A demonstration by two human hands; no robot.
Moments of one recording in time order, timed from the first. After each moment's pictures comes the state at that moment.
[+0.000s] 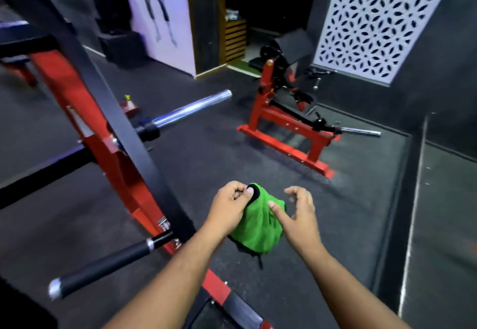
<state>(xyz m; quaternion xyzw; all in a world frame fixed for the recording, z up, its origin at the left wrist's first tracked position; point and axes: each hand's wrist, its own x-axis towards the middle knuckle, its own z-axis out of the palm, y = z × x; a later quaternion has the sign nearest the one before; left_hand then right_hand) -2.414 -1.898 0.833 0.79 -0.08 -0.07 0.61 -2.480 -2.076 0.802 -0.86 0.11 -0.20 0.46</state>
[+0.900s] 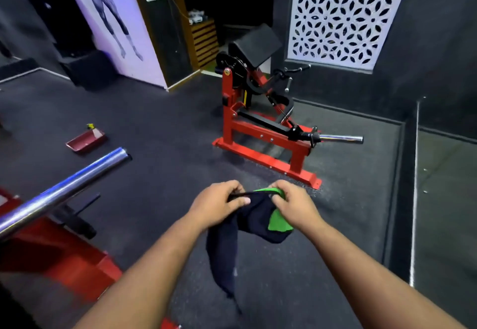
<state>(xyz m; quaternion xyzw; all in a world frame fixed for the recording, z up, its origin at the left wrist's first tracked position) -2.160 -2.179 0.843 0.92 -0.30 -0.08 0.24 -2.242 -2.396 0.814 -0.91 0.10 -0.07 0.40</state>
